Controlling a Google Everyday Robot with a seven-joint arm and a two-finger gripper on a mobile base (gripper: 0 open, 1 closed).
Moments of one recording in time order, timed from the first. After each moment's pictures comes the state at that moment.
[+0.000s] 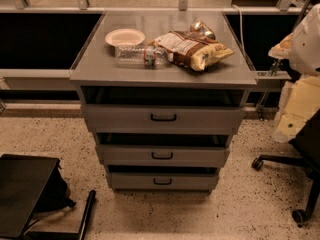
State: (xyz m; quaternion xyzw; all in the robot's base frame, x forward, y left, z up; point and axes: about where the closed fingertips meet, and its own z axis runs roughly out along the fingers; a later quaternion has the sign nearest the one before) arm 0.438 -0.217 0.976 -0.60 0.78 -0.03 0.16
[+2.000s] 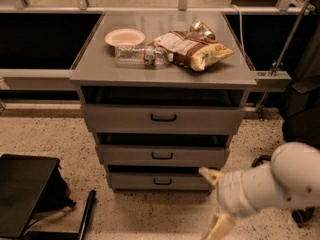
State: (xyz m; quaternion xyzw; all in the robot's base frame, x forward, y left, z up) arm 0.372 -0.116 0.672 -0.61 0.71 0.21 0.27
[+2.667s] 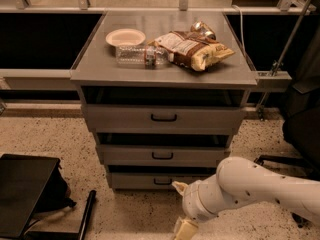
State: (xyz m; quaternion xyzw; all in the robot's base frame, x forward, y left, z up) arm 0.384 -0.045 0.579 -0.61 0.72 0.23 0.22
